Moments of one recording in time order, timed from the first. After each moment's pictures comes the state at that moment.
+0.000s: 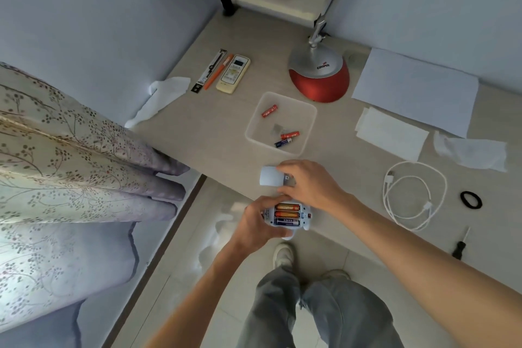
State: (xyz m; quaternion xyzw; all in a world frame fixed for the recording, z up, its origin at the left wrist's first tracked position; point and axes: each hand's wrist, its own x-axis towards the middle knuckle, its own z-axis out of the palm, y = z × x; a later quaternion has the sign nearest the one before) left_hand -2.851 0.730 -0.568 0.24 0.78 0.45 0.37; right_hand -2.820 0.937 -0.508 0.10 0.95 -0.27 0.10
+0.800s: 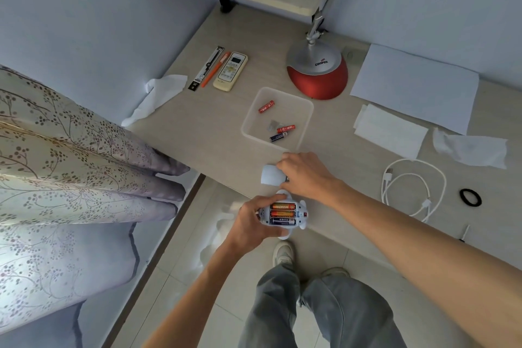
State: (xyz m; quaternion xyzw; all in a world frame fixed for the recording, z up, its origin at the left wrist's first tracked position) left_hand -2.851 0.726 -0.564 0.23 0.76 0.47 0.38; right_hand -2.842 0.948 -0.536 0.01 0.98 -0.11 0.14
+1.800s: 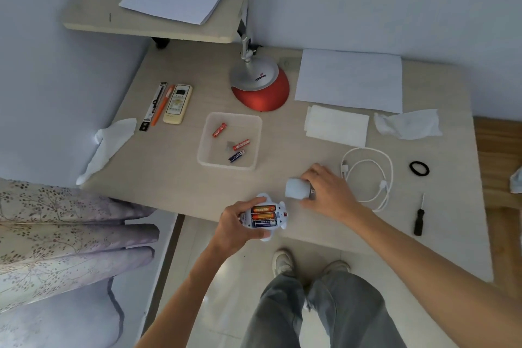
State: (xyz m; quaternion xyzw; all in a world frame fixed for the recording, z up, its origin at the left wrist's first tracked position) left_hand -2.880 0.765 -0.565 0.28 0.76 0.40 0.42; right_hand -2.716 1.011 -0.555 0.26 0.93 -0.23 0.10
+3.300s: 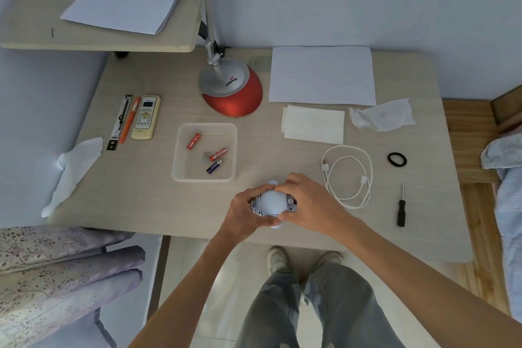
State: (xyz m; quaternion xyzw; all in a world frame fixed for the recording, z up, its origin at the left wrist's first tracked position) left_hand -2.875 0.846 -0.566 0.33 0.71 0.42 0.45; right_hand -2.714 0.990 -0.516 0.24 0.91 -0.32 0.04
